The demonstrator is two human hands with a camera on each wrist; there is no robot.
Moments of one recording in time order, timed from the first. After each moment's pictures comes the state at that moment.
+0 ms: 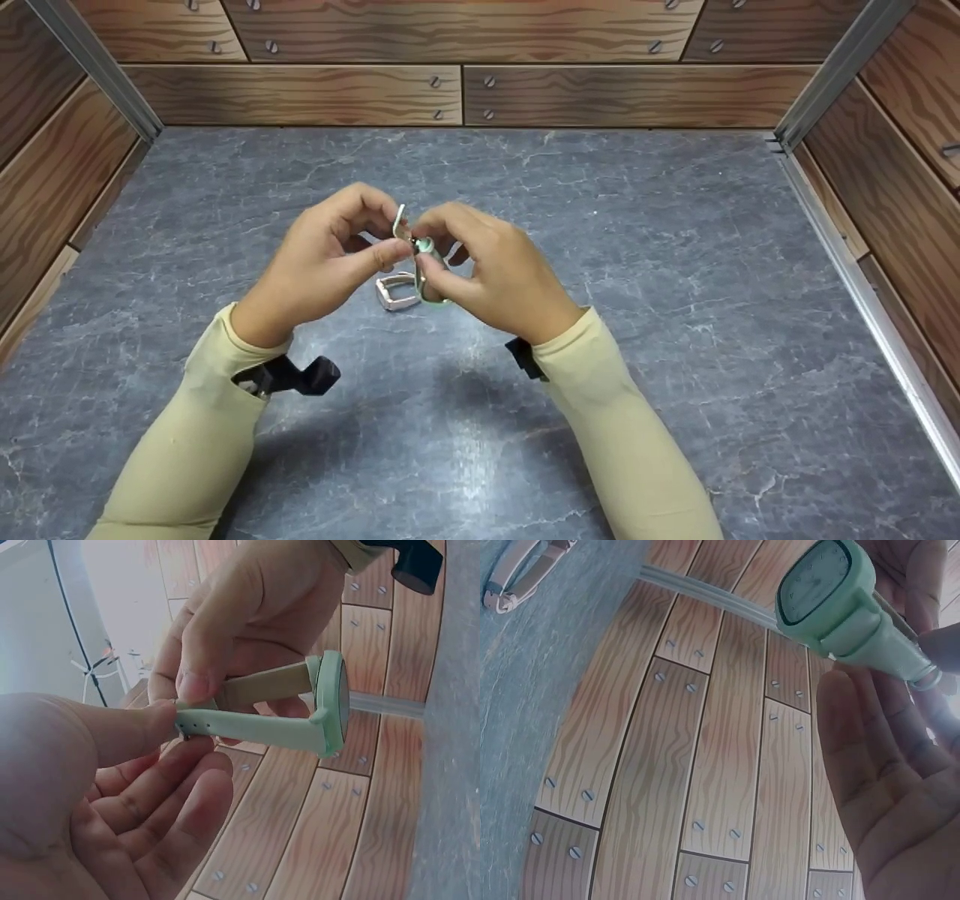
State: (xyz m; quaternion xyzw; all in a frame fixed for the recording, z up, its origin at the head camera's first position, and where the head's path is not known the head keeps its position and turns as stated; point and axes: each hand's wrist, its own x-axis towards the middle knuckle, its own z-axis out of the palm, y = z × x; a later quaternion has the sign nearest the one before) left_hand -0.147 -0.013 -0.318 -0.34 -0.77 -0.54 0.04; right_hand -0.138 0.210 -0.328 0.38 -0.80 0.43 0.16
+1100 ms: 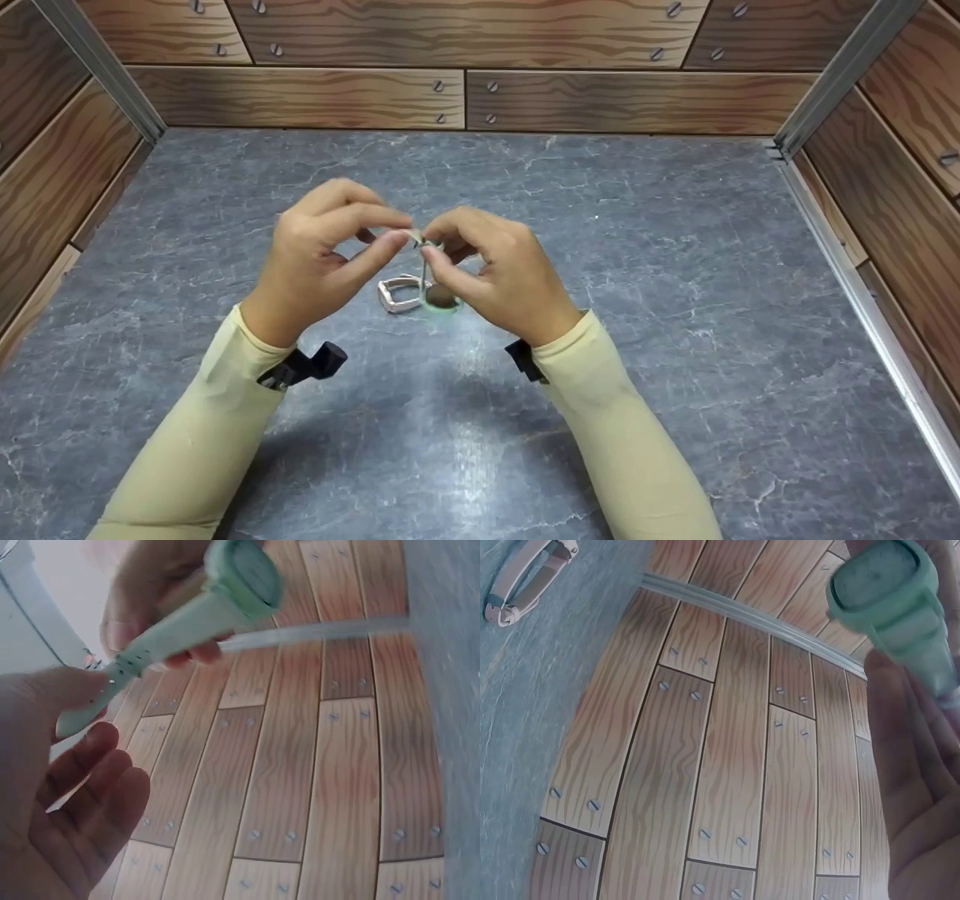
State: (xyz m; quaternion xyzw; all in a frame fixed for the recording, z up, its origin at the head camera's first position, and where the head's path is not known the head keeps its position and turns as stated) left_hand -0.153 -0.014 -0.323 -0.43 -0.75 -0.38 0.33; right_hand -0.139 0.207 -0.330 0.40 -0.75 0.46 0.25
